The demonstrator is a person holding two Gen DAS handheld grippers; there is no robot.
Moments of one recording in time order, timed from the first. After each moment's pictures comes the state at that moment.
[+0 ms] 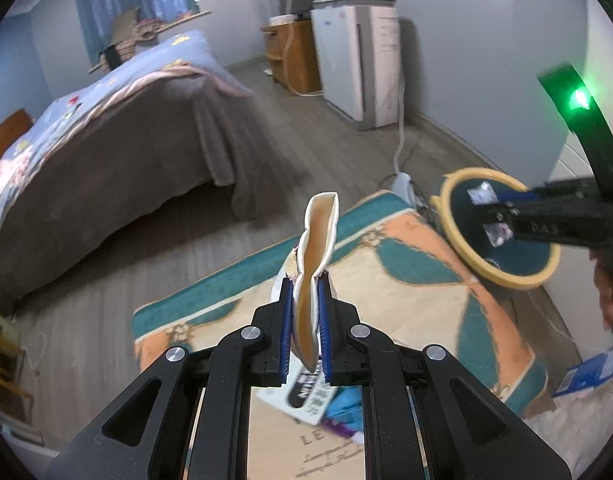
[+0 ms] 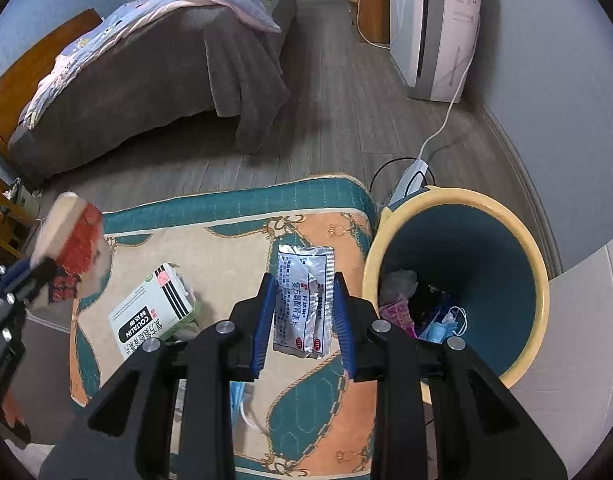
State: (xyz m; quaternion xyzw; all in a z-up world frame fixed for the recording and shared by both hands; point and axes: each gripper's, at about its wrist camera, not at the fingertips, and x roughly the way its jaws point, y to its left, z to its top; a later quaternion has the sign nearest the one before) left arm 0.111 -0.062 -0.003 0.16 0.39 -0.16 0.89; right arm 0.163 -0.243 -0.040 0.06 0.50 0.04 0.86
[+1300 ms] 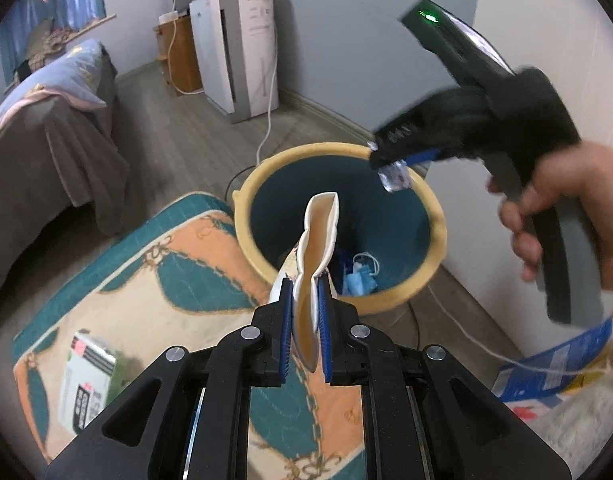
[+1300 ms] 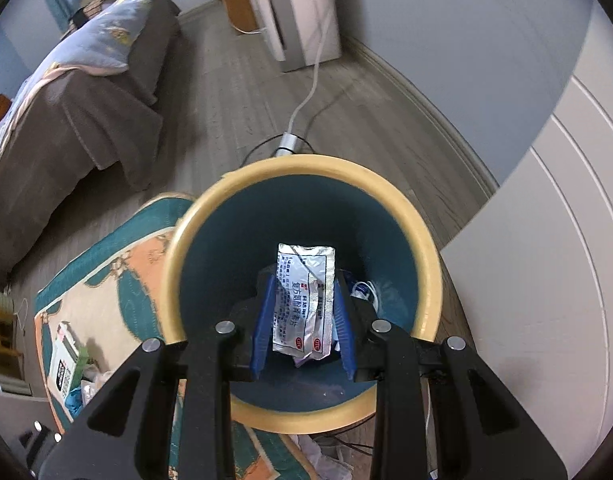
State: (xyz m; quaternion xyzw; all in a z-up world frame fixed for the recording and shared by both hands) left arm 0.080 -0.249 -0.070 0.15 0.42 -0.30 0.84; right arm 0.149 -0.432 -0.096 0.18 0.52 -0.11 0.83
